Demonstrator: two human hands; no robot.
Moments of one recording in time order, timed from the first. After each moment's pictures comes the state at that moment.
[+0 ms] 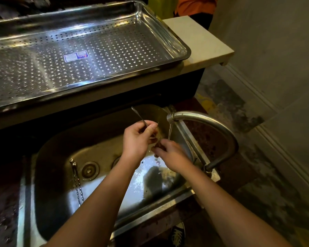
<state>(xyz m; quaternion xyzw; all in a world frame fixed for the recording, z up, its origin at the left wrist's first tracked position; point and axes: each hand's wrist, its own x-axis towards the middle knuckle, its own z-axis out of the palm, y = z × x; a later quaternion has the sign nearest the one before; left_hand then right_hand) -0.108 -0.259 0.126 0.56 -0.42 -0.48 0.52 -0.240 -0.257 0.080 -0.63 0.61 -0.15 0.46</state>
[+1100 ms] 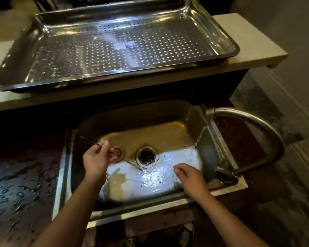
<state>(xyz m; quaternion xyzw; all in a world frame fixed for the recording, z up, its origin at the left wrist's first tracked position) 0.056 -0.163 0.050 0.70 -0.14 -0.37 0.60 -0.237 -0.185 0.013 -0.65 0.60 -0.14 0.46</state>
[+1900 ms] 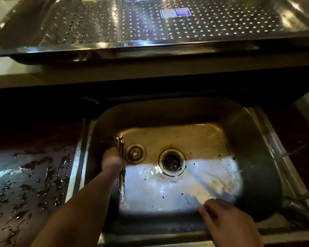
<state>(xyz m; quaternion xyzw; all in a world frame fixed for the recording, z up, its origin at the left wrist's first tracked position) 0.164 -0.203 -0.103 0.90 -0.35 -0.25 0.03 -0.184 -0.175 0.050 -0.78 0.51 0.21 0.28</state>
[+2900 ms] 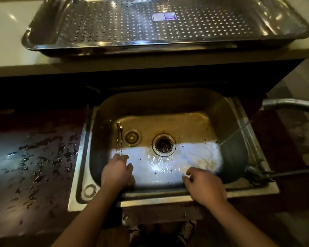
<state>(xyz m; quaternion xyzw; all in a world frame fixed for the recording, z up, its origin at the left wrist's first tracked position) 0.073 -0.087 -0.023 0.85 -0.47 -0.22 0.03 -0.207 -0.155 0.010 -0.80 0.56 0.06 0.22</state>
